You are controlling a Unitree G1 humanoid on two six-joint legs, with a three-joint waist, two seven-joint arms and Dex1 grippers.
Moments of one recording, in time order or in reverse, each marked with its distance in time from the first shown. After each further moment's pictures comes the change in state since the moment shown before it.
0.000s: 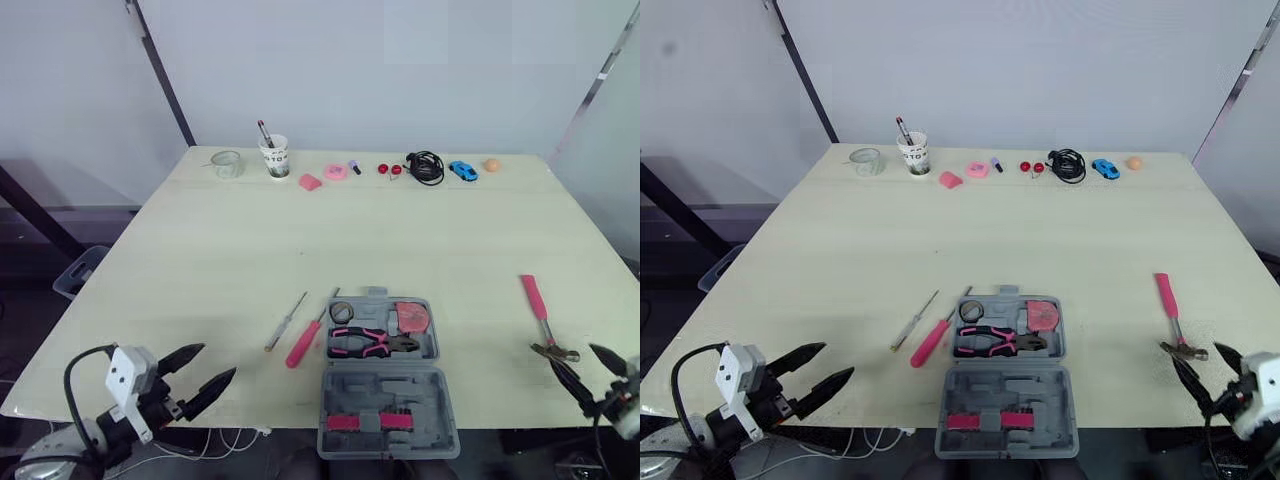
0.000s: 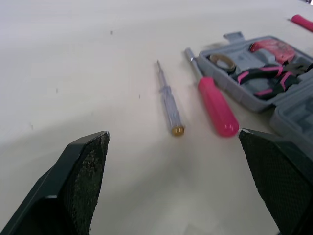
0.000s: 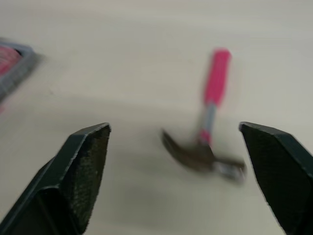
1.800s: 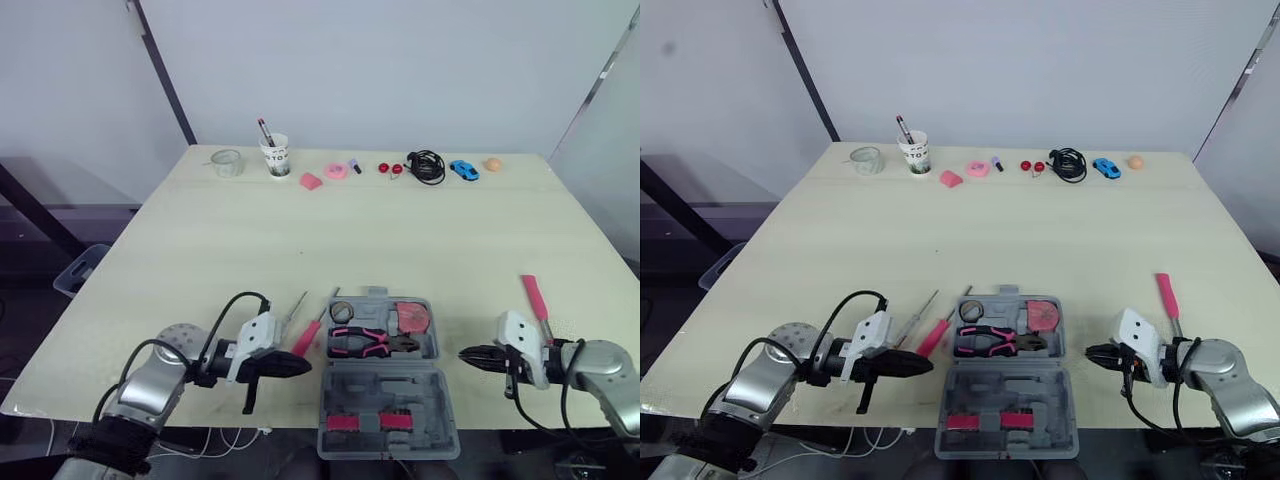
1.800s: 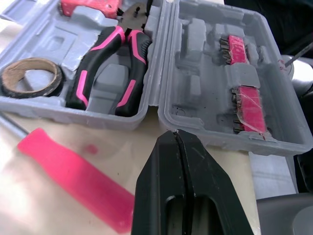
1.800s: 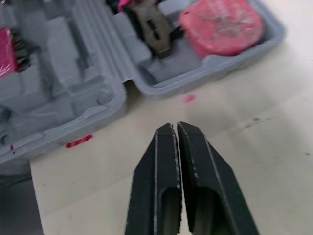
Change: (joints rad) left arm -0.594 0.165 -0.601 0.186 0.277 -0.024 -0.358; right arm -0.446 -0.315 0.621 -0.025 -0.250 0.136 0.351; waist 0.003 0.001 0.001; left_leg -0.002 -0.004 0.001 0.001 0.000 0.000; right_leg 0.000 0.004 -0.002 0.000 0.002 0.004
